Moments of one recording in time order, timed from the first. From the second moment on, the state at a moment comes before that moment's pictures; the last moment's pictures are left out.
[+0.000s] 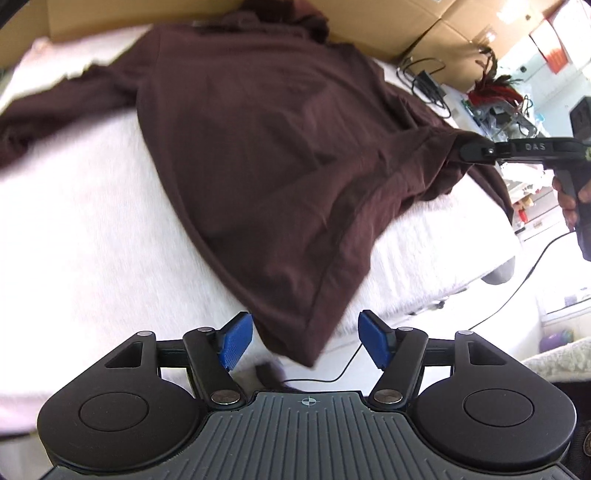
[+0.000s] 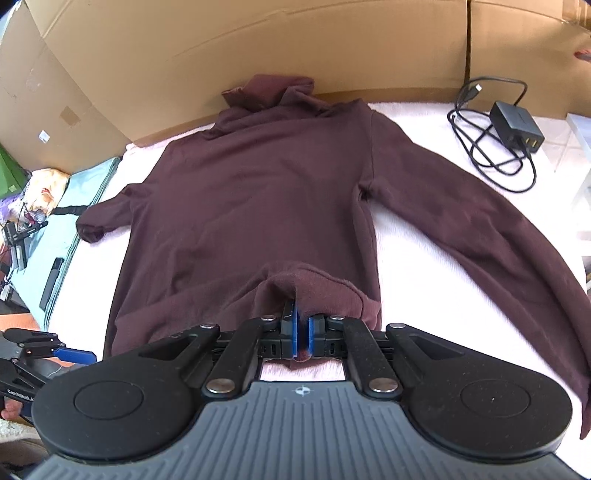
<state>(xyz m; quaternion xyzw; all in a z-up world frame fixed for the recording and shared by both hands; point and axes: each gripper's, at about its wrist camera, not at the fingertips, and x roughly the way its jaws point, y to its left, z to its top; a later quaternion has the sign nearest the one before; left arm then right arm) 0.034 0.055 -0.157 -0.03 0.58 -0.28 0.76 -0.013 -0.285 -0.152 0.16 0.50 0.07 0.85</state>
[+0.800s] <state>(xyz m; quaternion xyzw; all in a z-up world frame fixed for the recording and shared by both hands) 0.050 0.126 -0.100 -0.15 0.51 -0.18 0.83 -0.084 -0.271 -0.131 0.18 0.51 0.08 0.84</state>
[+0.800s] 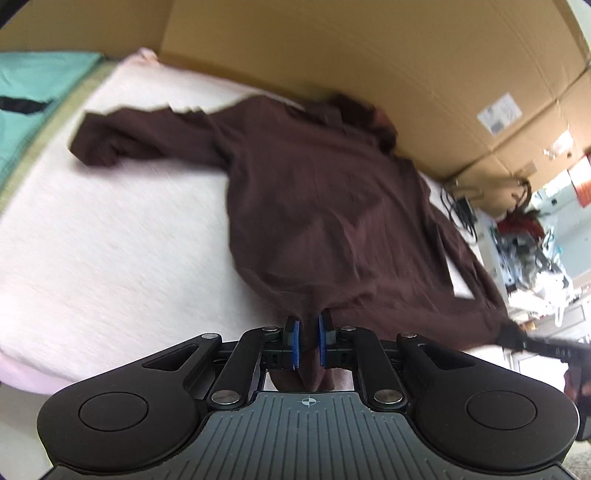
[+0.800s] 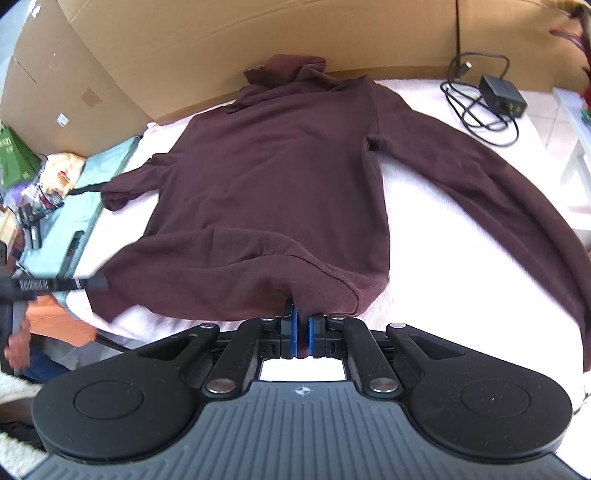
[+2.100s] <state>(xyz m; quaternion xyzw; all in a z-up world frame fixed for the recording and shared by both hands) 0.088 0.003 -0.180 0.08 0.56 -0.31 0.77 0.021 -0.147 -0.218 0.07 0.51 0.17 0.84</state>
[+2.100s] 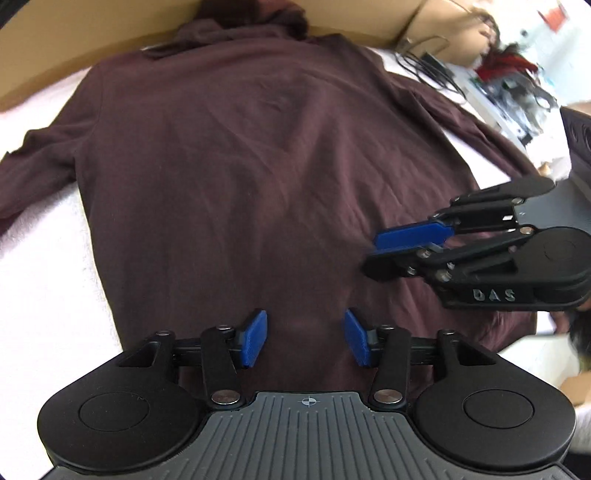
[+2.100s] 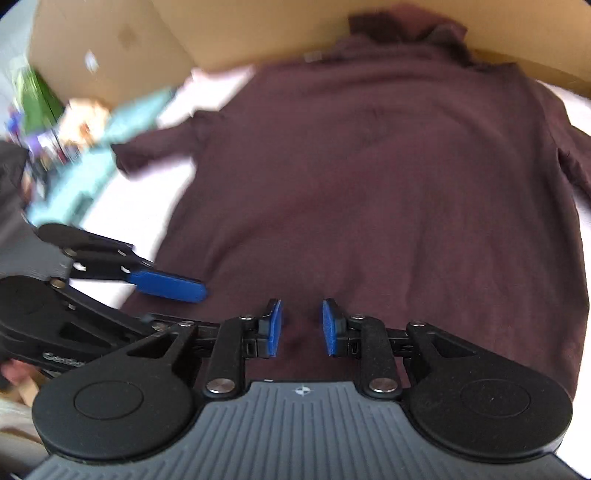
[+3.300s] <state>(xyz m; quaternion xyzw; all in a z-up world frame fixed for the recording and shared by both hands) 0.195 0.165 -0.148 -0.17 0.49 -0.06 0.86 0.160 -0.114 -0.064 0.01 0.42 0.26 0.87</state>
